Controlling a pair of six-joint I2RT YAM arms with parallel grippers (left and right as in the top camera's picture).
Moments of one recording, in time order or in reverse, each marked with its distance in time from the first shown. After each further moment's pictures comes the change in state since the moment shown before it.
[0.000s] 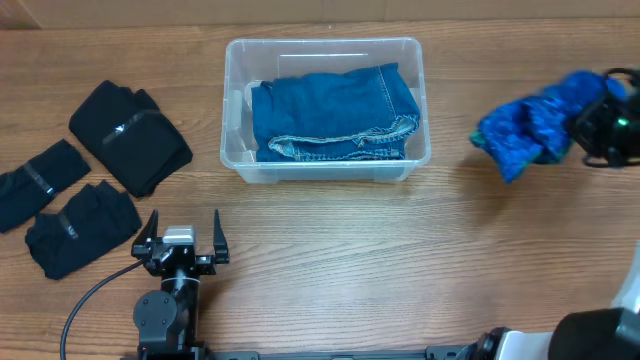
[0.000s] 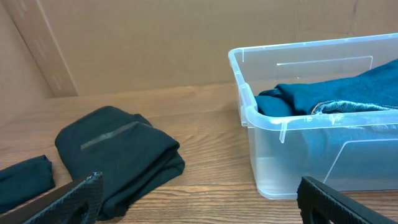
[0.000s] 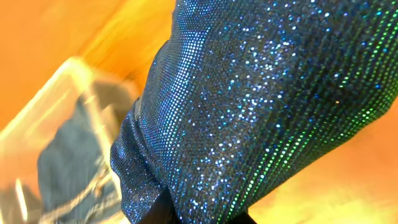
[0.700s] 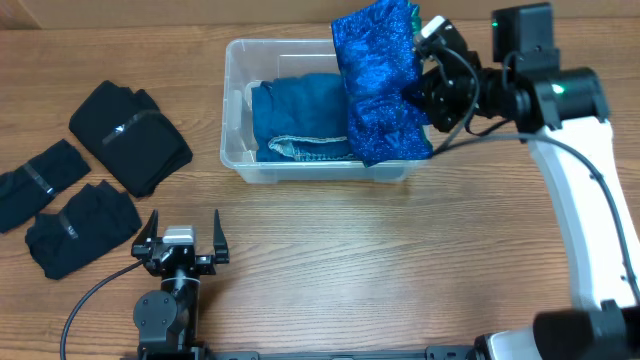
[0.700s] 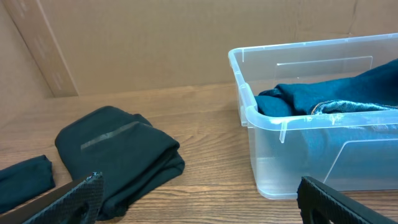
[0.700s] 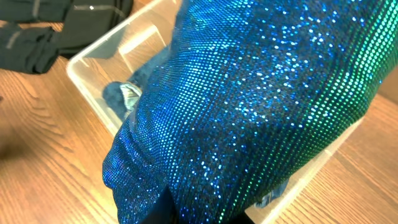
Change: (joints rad) left arm 0.000 0.000 0.000 0.000 0.000 0.000; right arm 0.562 0.093 0.130 0.102 -0.159 -0.704
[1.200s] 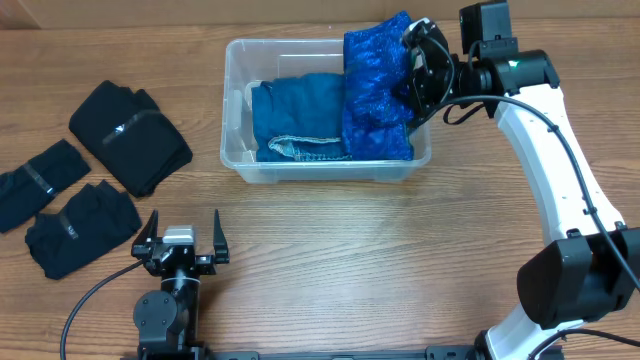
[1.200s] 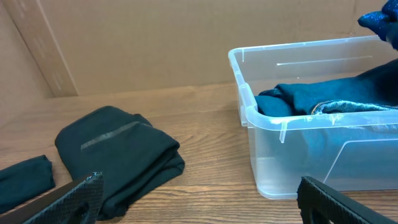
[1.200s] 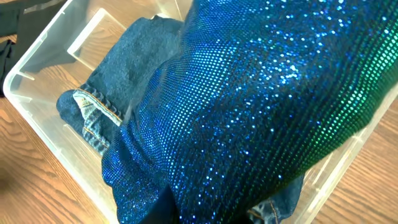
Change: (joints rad) left arm 0.000 0.000 0.000 0.000 0.000 0.000; right arm 0.000 0.192 0.000 0.090 0.043 0.180
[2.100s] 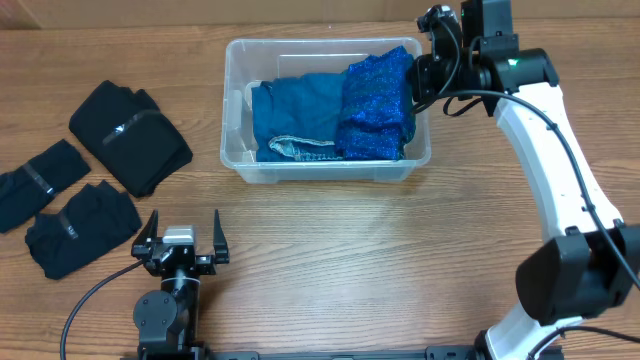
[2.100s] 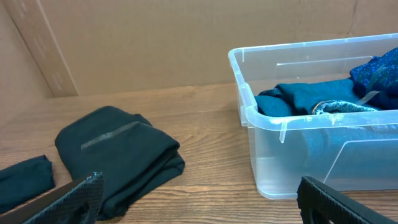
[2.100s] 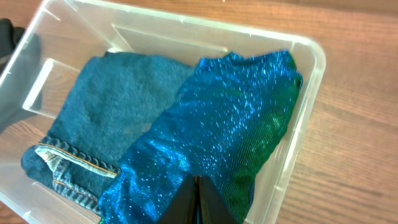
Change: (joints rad) left arm 0.000 0.000 0.000 0.000 0.000 0.000; right arm 0.000 0.024 0.014 0.071 0.155 0.248
